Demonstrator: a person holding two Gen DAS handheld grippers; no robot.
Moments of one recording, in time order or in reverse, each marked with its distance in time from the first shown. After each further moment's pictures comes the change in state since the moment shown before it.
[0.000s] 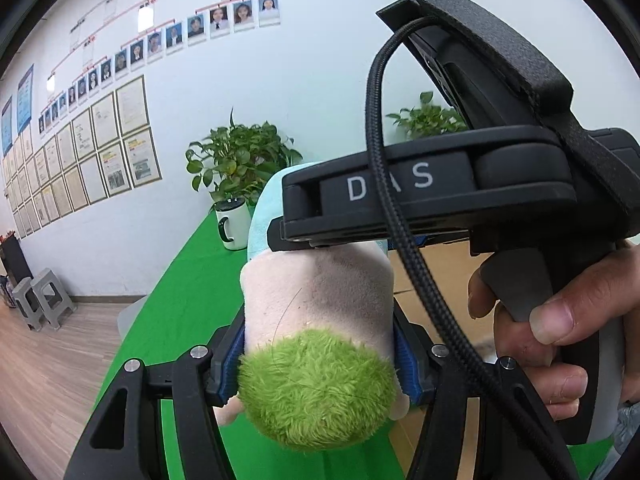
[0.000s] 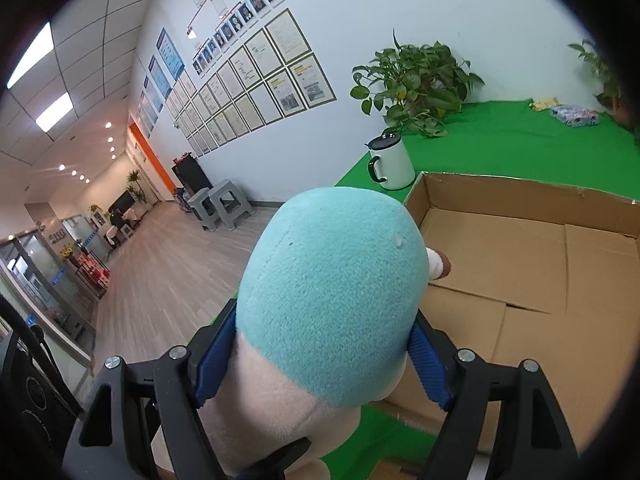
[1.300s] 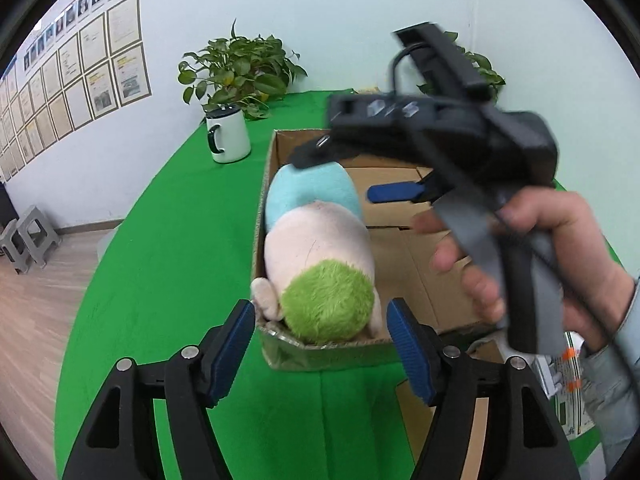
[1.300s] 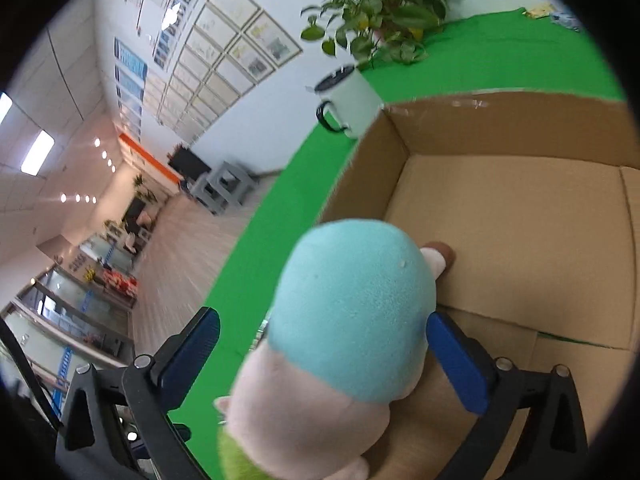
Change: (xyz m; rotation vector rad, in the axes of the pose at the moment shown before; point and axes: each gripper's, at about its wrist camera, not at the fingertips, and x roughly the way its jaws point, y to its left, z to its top) left arm 0.204 0.078 -0.014 -0.089 0.286 -0.050; right arm 0.089 -0.094 0.029 0.212 0.141 0.104
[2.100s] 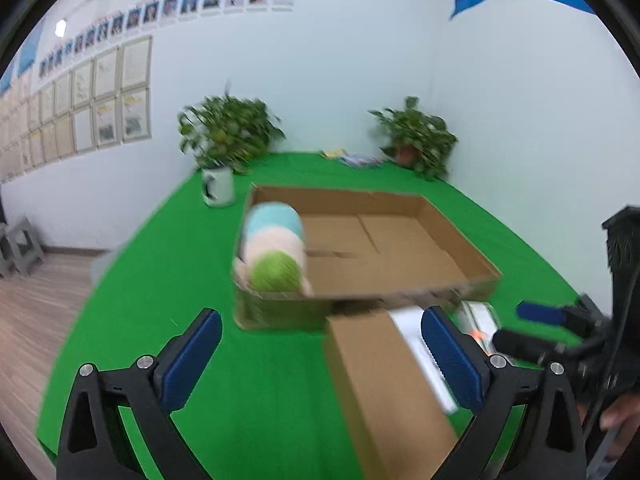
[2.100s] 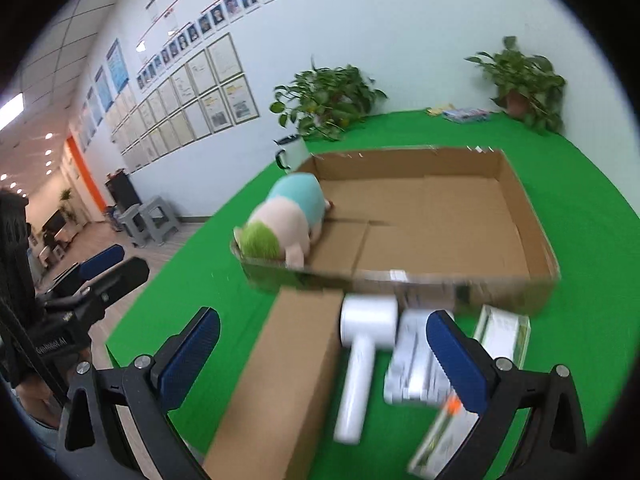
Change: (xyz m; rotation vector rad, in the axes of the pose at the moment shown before) left arm -0.223 -0.073 -0.154 -0.027 -0.225 -0.113; right arm -0.196 0.079 -0.241 -0.144 -0.280 -0.387
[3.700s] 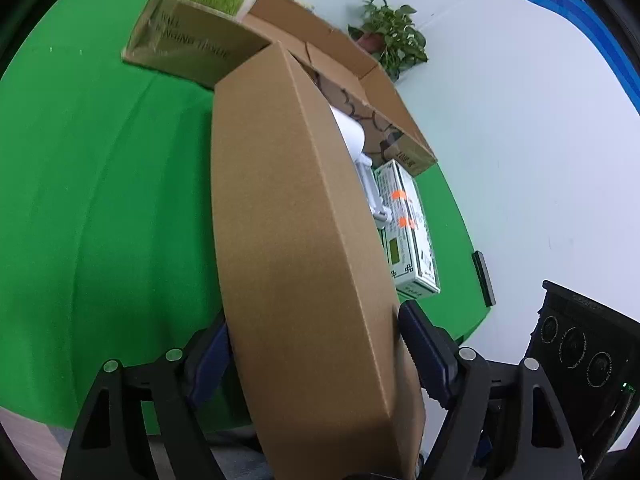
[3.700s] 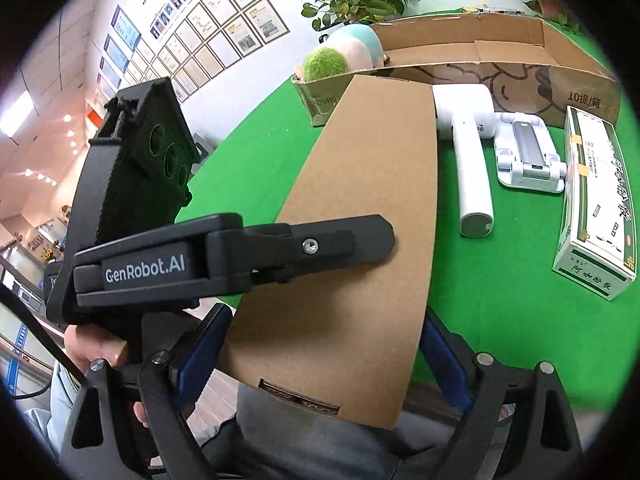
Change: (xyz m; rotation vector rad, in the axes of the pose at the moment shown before) left arm 0.070 -0.019 -0.145 -0.377 0.469 -0.445; right arm 0.037 0.021 -0.107 0.055 0.269 0.179
